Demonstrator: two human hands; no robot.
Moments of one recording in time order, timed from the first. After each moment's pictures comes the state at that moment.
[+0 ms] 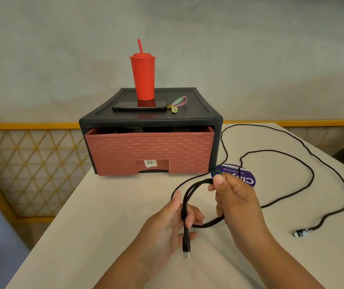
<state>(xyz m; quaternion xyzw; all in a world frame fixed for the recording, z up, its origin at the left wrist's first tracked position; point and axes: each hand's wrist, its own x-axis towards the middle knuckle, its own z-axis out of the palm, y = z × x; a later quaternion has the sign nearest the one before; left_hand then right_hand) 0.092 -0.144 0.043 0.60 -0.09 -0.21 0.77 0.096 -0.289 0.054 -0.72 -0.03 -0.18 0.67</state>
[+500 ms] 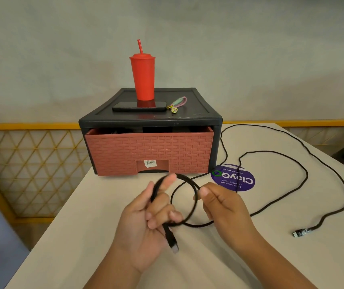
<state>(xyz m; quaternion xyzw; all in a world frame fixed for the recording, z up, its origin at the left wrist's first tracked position) 0.097 -0.128 0.054 0.26 -0.05 -0.19 0.95 0.099 -0.289 0.041 -0.81 -0.13 -0.17 0.55</state>
